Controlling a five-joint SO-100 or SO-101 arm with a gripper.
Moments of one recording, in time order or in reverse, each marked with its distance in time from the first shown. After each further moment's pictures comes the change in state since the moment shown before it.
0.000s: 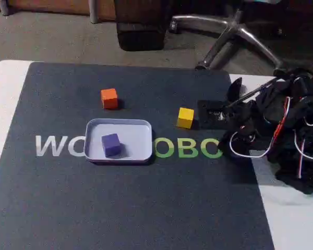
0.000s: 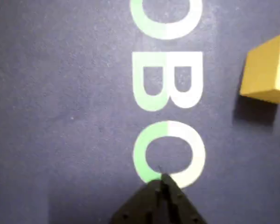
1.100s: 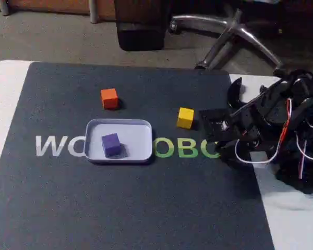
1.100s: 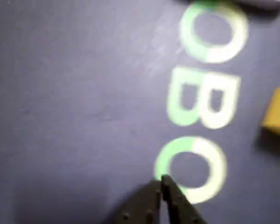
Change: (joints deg) arm -2.8 0.2 -0.3 -1.2 -10.8
